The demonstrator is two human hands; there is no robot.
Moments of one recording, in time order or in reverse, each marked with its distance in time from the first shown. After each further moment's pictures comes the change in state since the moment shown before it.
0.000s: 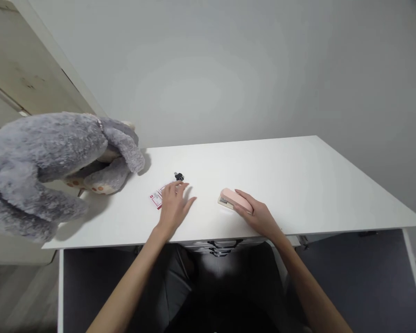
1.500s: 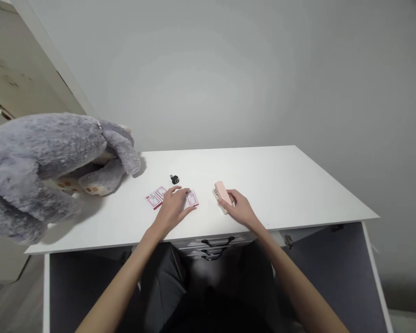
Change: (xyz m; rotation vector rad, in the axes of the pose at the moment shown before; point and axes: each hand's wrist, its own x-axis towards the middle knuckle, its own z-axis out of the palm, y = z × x) left_hand -0.008 -0.009 -0.004 -0.188 -0.137 0.139; right_hand 0.028 -0.008 0.025 -0.011 0.065 0.089
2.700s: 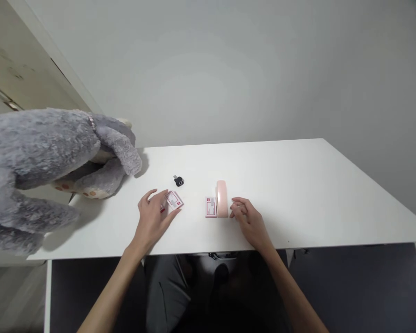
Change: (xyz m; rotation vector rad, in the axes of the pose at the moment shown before) left_hand -0.023 -0.030 -0.035 0.121 0.072 -0.238; right_hand -0.016 -0.021 0.013 0.260 0.038 0.134
